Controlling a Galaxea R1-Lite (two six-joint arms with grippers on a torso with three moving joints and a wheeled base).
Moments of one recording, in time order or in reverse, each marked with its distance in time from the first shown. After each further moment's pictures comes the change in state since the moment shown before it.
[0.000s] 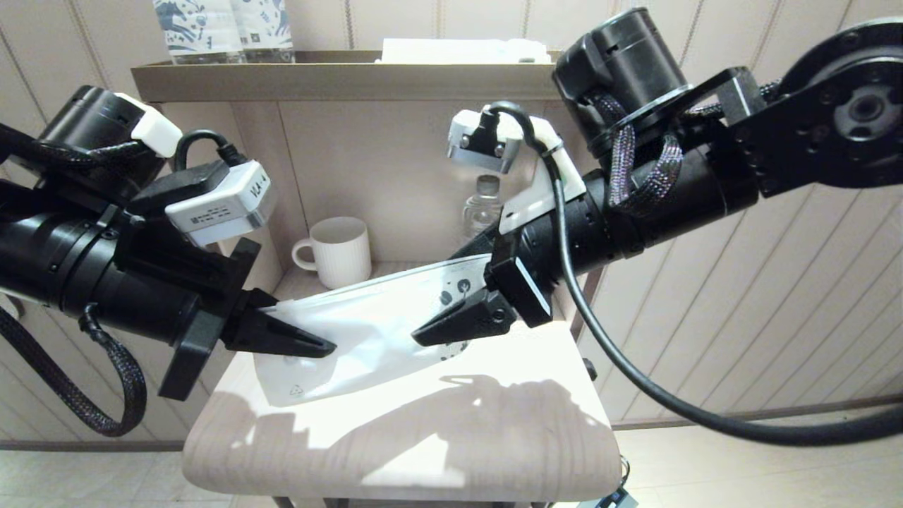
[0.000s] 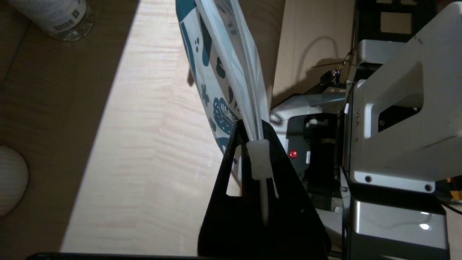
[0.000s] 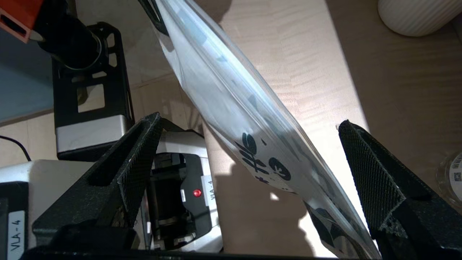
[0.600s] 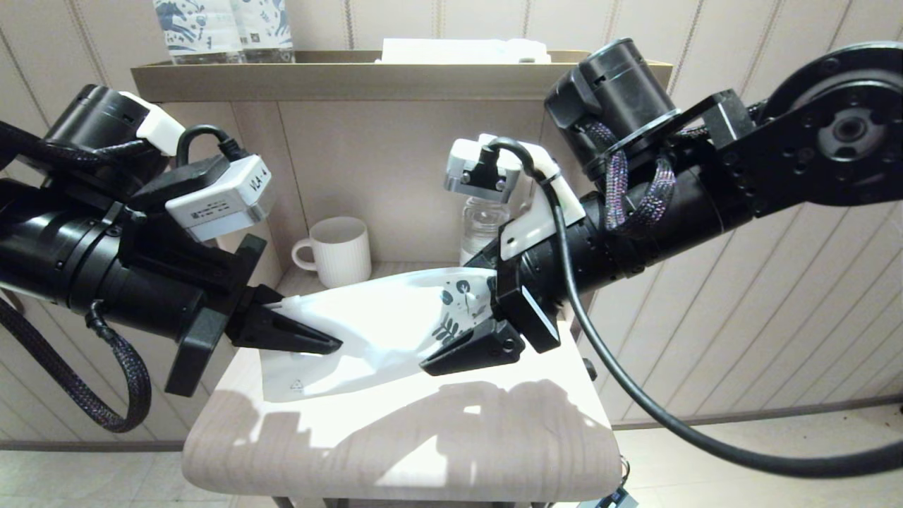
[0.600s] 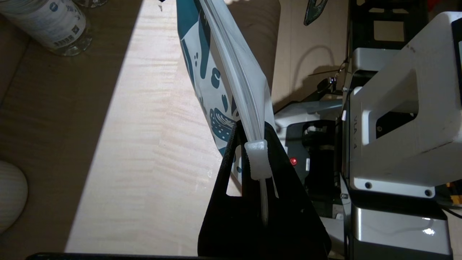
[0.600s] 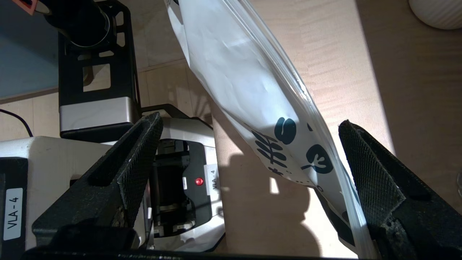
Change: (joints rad) left arm -0.003 0.007 0.000 -0.023 -0.036 0.001; right arm 0.003 -0.004 0.045 0.016 0.029 -0.062
